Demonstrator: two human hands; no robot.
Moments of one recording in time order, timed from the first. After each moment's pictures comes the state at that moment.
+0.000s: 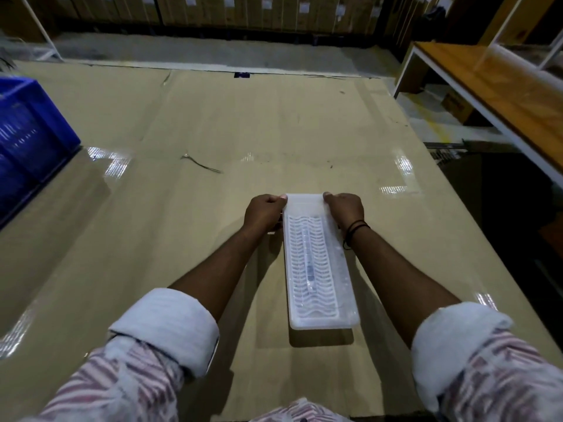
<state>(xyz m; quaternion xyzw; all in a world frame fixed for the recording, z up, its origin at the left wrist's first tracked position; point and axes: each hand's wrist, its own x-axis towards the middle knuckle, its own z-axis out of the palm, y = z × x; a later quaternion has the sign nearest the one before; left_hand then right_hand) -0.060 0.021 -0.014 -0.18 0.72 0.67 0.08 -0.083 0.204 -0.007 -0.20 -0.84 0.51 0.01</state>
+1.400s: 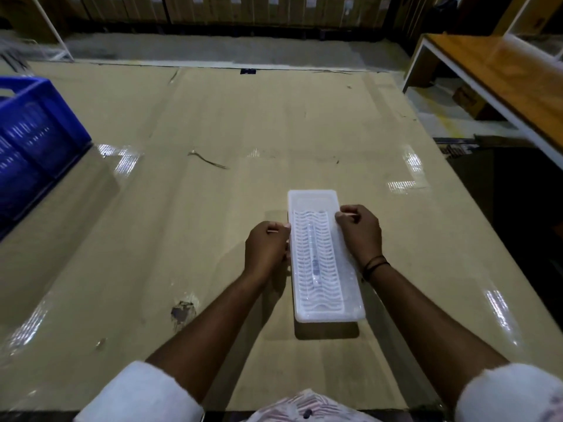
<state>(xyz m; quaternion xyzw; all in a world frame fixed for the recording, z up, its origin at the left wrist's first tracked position) 0.032 0.027 -0.020 -0.22 0.73 0.65 0.04 -0.009 0.216 -0.016 -0.16 -0.82 0.55 0.08</state>
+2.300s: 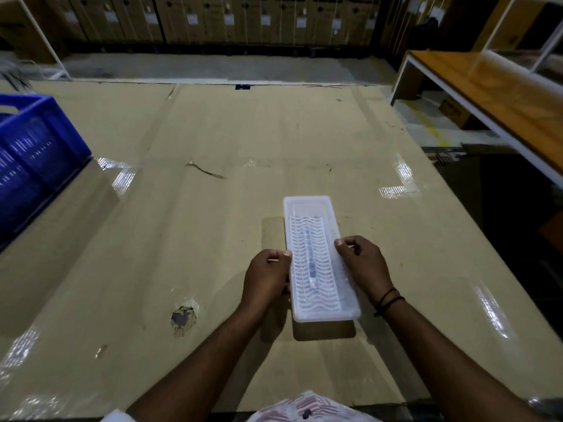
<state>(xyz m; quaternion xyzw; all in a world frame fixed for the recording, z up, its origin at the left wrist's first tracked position) 0.089 0.032 -0.014 -0.20 0.73 0.65 0.07 0.054 0.234 -0.020 -0.12 -0.85 0.51 0.02</state>
